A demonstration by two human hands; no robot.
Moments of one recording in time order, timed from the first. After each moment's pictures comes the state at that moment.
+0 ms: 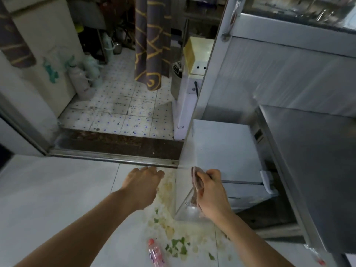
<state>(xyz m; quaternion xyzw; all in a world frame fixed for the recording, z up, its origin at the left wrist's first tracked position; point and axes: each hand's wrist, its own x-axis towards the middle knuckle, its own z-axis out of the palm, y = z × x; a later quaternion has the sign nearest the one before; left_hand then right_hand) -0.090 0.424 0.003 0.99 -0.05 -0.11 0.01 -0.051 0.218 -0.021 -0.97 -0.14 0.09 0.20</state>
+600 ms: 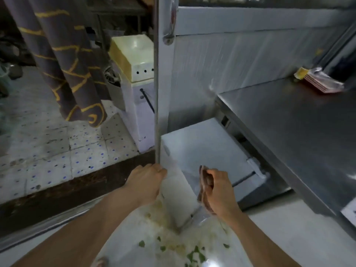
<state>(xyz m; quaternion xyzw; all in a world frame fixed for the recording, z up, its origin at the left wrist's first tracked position) 0.112 0.461 -0.010 0.94 -0.32 -0.12 -0.02 0.040 0.249 -0.036 -0.94 0.17 0.03 0.30</state>
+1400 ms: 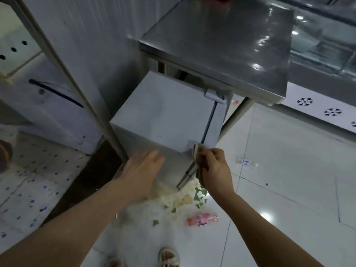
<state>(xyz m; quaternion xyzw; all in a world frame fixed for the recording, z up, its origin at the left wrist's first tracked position) 0.176 0.456 -0.088 0.77 -0.63 -0.11 -0.05 -0.004 0.333 -0.095 -0.86 0.44 -0.10 0.23</state>
